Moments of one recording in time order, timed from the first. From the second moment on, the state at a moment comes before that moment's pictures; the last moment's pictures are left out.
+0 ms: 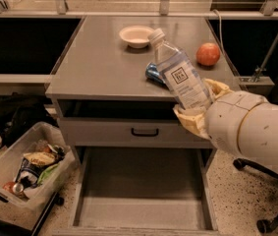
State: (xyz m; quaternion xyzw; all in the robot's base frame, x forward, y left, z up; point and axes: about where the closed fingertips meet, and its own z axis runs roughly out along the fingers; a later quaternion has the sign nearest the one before) arm 0.455 -0.118 0.939 -0.37 0.75 -0.01 0.55
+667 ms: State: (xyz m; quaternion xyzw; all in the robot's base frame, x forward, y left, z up) arm 0.508 -0.176 0.961 -0.30 0.76 0.00 0.57
